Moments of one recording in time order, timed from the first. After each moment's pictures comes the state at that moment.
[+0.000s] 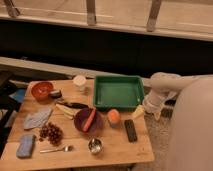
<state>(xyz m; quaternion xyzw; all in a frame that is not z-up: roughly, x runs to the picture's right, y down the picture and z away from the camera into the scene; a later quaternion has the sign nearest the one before) 0.226 0.156 0.766 -0.32 0.20 0.65 0.65</state>
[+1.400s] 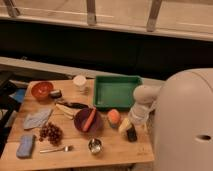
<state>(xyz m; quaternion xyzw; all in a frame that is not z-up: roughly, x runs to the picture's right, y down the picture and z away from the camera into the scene) 0.151 0.235 0.793 -0.38 0.23 0.62 0.65</state>
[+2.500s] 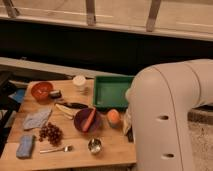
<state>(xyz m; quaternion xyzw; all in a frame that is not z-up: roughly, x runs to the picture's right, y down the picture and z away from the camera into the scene) 0.158 0.242 0.823 -0.36 0.29 0.63 0.63</state>
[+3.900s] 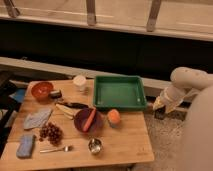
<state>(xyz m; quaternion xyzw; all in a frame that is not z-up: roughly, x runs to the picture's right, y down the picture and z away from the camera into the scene) 0.313 0.091 0.750 -0.21 0.18 0.78 0.56</state>
